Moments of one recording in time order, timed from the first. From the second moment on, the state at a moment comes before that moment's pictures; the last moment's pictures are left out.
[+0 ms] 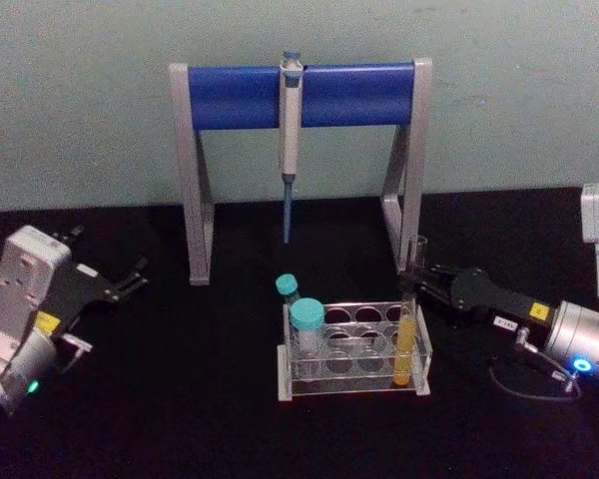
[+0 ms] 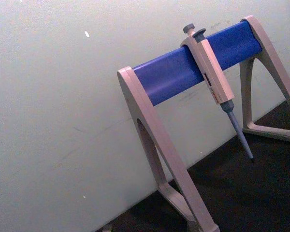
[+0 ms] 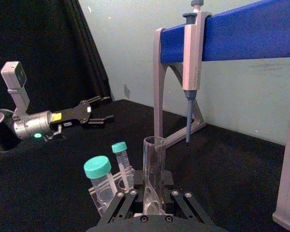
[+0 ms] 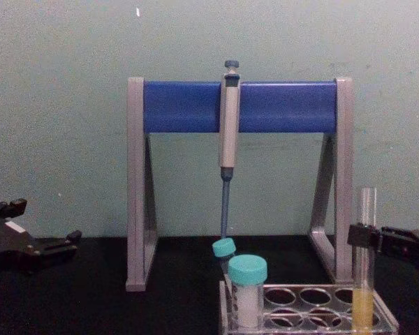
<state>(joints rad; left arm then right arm) -0.20 0.60 0.45 -1.41 -0.25 -0.12 0.03 0.39 0.57 -0.49 -1.18 0.82 -0.02 0.88</state>
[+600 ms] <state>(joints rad) -0.20 0.60 0.45 -1.41 -0.25 -0.12 0.03 0.38 0.57 -0.49 -1.19 0.81 -0.02 0.87</state>
